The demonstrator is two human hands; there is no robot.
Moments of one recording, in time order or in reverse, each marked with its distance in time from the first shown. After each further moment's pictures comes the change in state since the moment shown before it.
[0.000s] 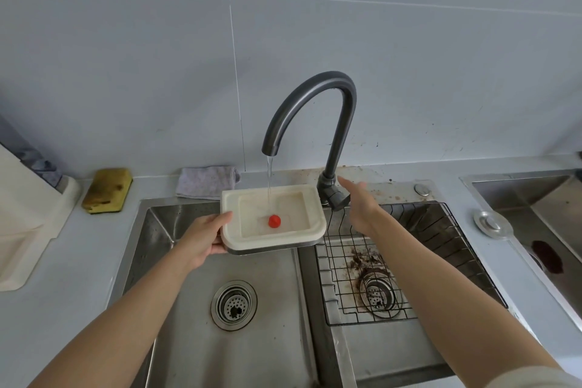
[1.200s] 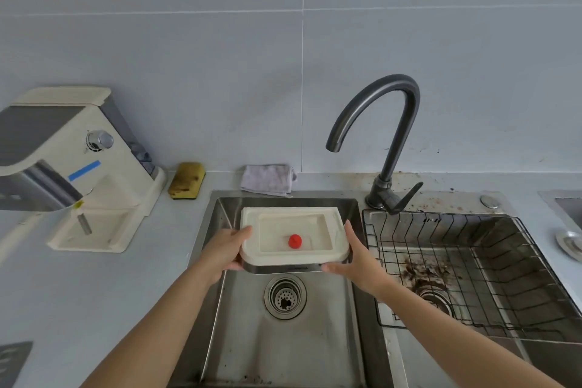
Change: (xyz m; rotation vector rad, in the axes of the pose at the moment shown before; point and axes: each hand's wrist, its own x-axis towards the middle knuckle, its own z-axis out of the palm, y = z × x) left_hand -0.067 -0.018 -0.055 0.189 0.170 -0.033; right_hand -0.072 0.089 0.055 -0.580 -0.415 -0.255
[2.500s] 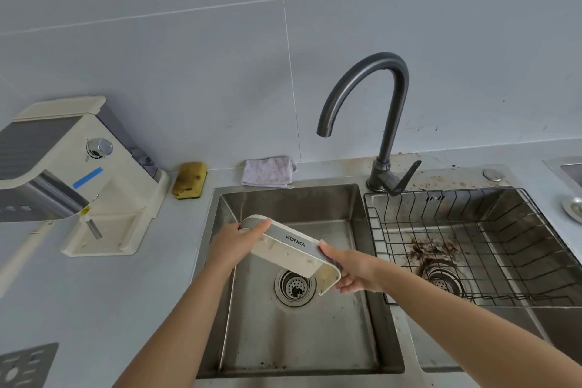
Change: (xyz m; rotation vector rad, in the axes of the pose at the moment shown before) left_hand -0.013 0.000 0.015 0.432 0.218 0.074; right_hand -0.003 0.000 0.016 0.150 -0.312 0.474
